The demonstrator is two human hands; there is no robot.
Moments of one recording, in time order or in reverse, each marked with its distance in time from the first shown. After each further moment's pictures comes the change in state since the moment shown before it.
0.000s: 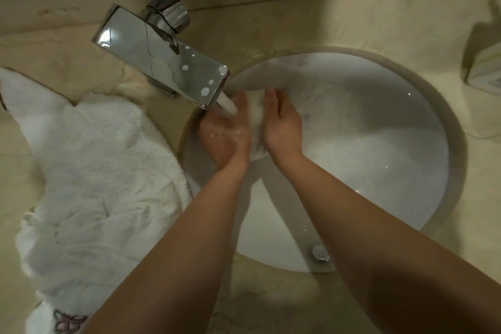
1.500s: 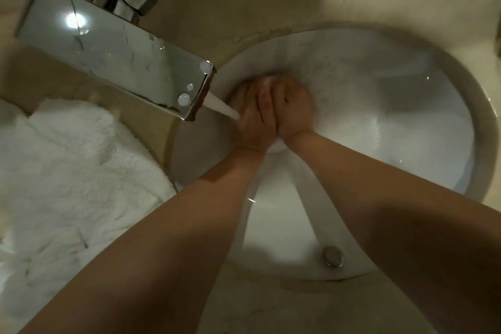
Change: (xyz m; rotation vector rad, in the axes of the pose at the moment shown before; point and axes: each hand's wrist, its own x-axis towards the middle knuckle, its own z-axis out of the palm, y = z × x) left_hand 0.010 -0.073 0.086 0.213 -0.072 0.728; right_hand 0.064 0.063 0.003 -0.382 0.146 -0.231
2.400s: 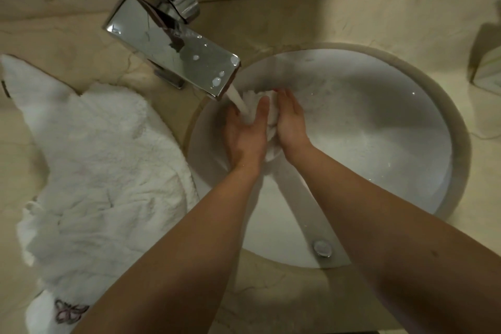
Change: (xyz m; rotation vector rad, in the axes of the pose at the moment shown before) left_hand 0.005 0.052 -0.085 -0.527 -0.120 -0.939; right_hand -0.038 -0.054 -0.033 0.667 -0.209 0.288
